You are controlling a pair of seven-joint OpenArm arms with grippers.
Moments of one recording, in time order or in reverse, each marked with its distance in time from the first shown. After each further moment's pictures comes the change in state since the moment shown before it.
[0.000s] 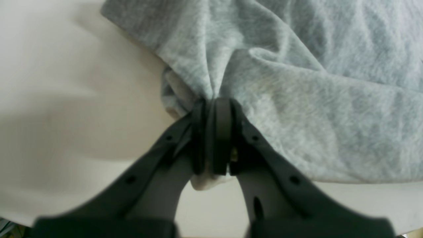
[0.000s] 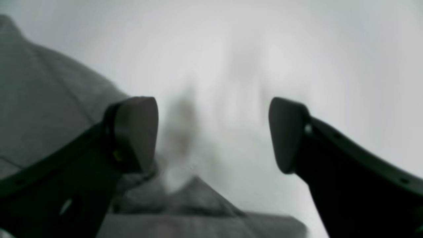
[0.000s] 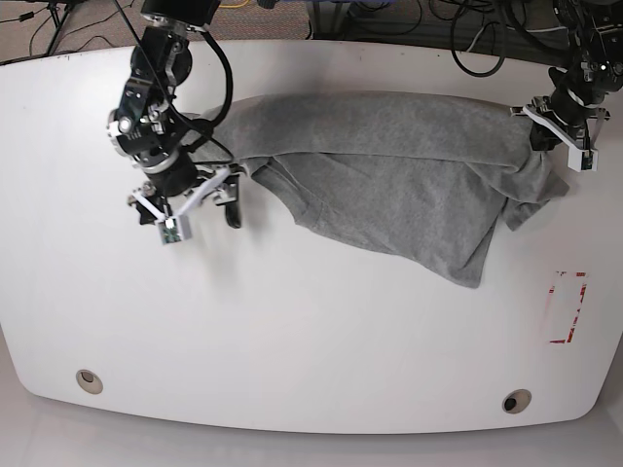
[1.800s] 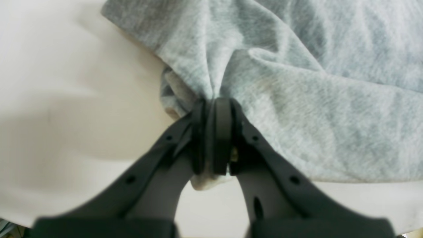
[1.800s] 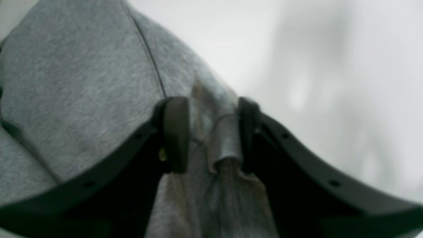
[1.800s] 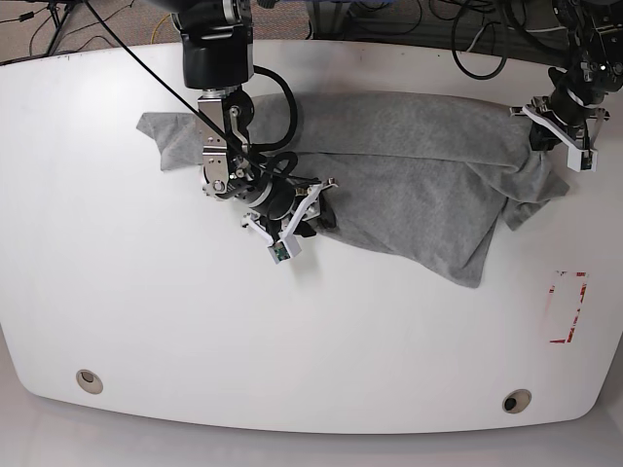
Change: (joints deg) left arm 0.0 0.1 0.0 0.0 0.0 0.0 0.0; right arm 13.8 -2.7 -16.6 -35.9 1.2 0.3 11.6
